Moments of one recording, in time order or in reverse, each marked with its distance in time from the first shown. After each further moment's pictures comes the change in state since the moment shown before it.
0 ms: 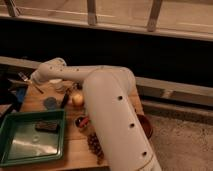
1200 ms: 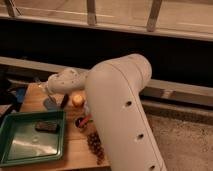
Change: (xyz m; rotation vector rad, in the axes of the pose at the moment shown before) arm 0.072 -0.012 -0.035 0.096 -0.016 0.174
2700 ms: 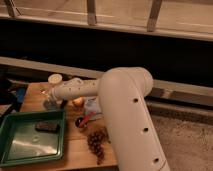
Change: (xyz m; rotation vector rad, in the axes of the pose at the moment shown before) arm 0.047 -0.009 0.025 -0.072 -0.015 0.130
